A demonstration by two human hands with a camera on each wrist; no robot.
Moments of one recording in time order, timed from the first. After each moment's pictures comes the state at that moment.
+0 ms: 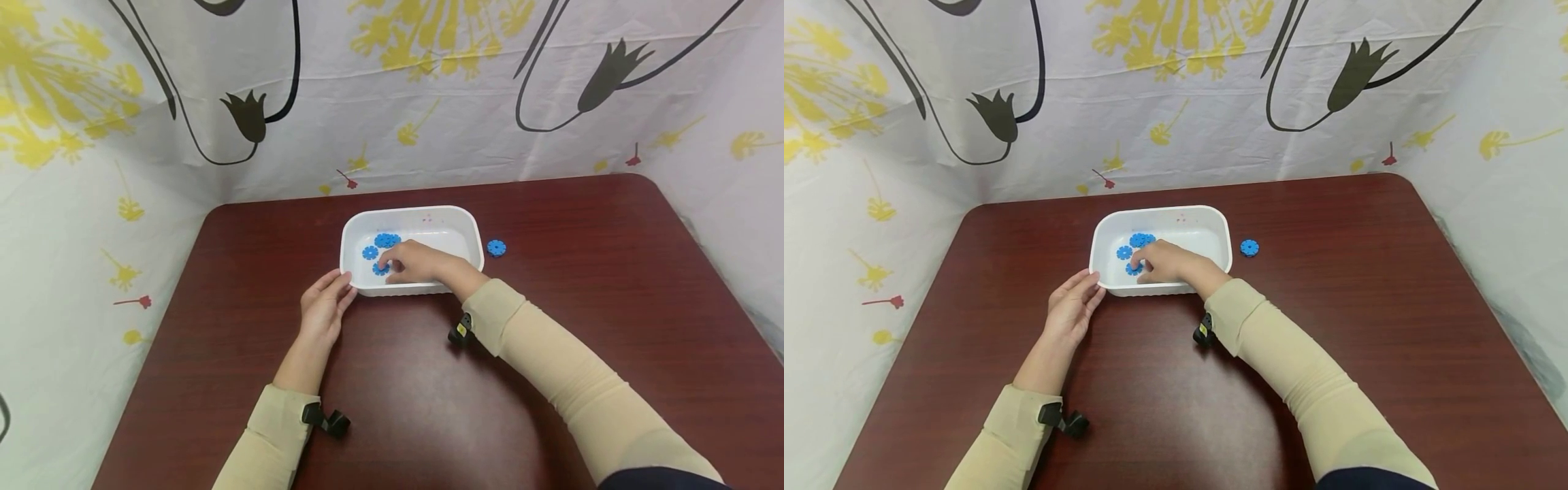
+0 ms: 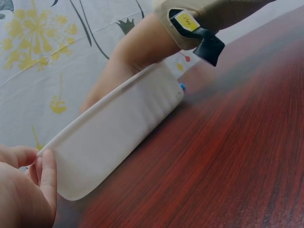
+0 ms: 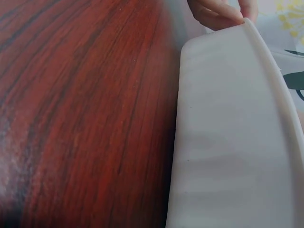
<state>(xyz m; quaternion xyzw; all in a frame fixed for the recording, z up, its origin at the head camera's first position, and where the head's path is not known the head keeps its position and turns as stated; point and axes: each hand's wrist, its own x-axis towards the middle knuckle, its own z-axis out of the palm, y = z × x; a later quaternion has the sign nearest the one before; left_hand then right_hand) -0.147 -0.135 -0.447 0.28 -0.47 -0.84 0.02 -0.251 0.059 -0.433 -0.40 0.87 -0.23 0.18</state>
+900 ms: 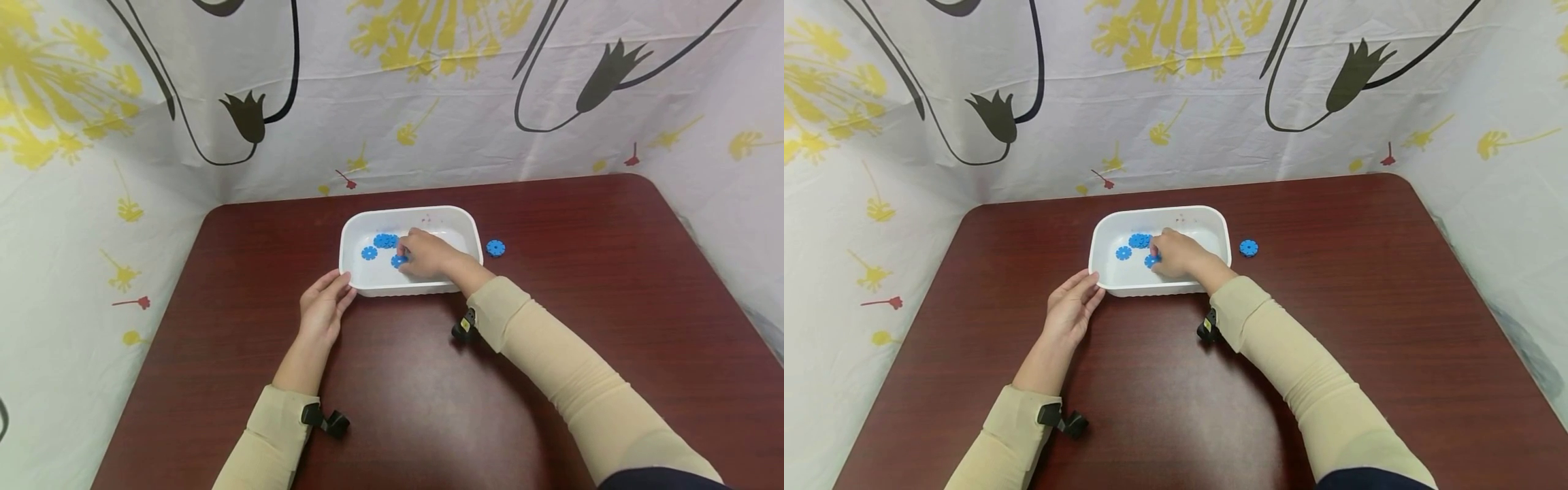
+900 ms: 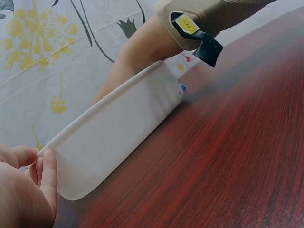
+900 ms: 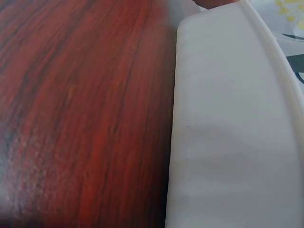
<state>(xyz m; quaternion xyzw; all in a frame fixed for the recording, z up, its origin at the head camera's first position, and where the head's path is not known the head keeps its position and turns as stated) -0.147 -0.135 -0.446 0.28 -0.47 -0.84 0.01 -0.256 0.072 -0.432 -0.28 0.93 -0.19 0.16</state>
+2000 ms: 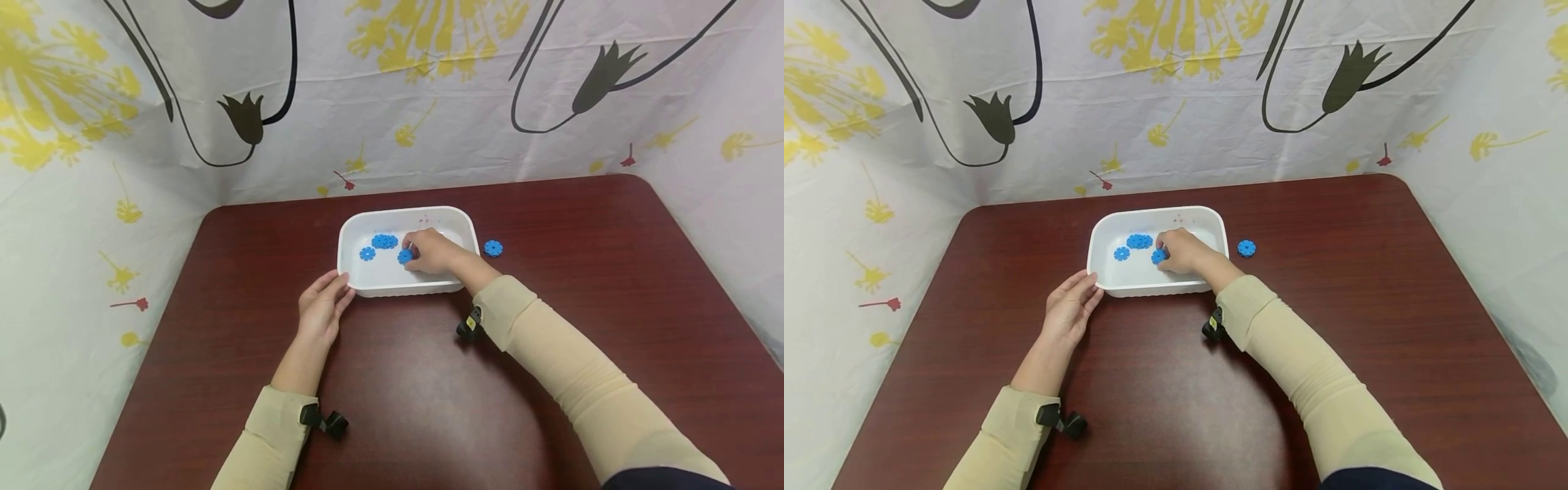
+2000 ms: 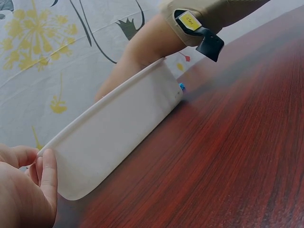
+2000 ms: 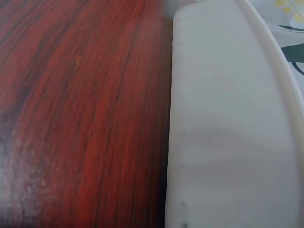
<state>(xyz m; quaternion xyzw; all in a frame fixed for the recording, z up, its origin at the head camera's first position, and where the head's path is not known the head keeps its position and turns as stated) -0.148 -0.136 -0.447 0.28 -0.47 -0.83 0.01 -0.260 0.086 -0.431 -0.27 0.92 -0.24 0.16</state>
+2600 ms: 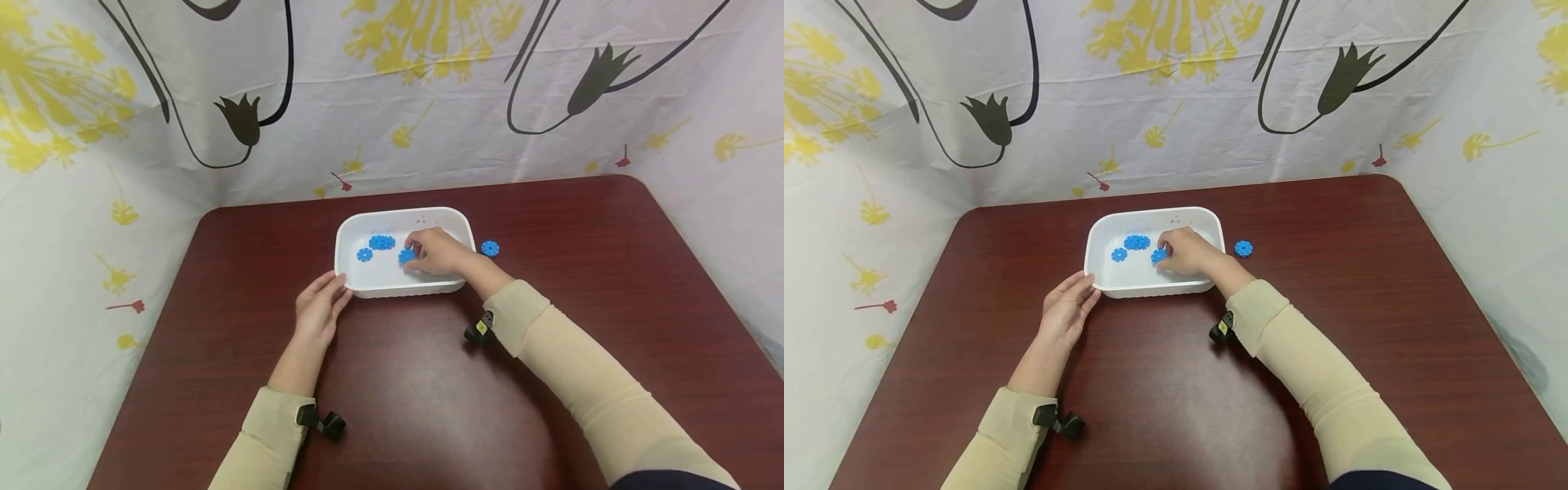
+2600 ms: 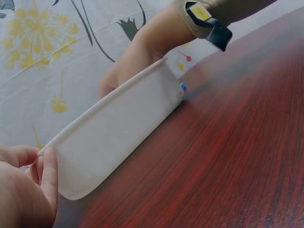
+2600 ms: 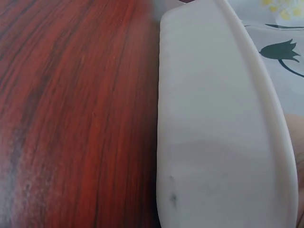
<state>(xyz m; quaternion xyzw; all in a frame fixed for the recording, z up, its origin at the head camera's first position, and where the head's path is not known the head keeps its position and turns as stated) -0.148 -0.136 -0.446 0.28 -0.47 -0.84 0.00 -0.253 0.102 -0.423 -0.28 0.91 -0.28 0.13</state>
